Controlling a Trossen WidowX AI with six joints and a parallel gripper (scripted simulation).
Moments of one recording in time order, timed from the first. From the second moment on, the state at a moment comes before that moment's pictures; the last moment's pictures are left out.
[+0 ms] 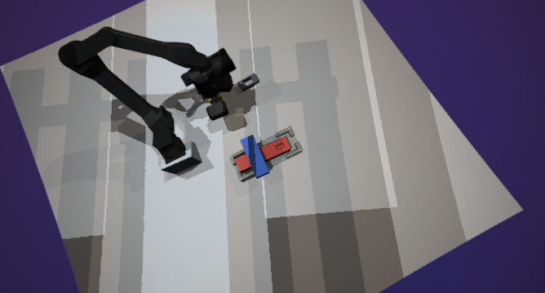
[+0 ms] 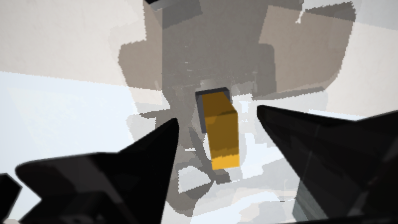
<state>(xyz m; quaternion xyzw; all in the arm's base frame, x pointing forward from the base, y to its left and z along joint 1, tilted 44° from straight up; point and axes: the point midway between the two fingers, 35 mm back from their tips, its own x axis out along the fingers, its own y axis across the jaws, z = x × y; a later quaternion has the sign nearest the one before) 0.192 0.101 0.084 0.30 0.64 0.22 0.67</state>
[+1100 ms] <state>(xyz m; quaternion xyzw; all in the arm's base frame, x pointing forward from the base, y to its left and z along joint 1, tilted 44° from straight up) 0.191 0.081 0.102 0.33 0.63 0.20 0.68</state>
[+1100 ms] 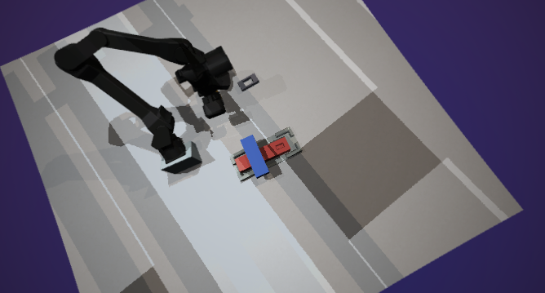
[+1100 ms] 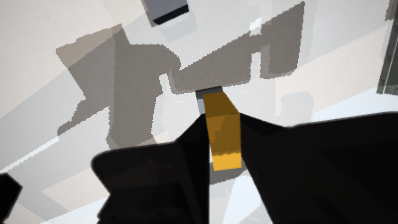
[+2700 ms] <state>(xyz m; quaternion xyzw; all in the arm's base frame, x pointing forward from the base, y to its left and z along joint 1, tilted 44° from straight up) 0.203 -0.007 0.168 0.33 0.63 0.17 0.68</state>
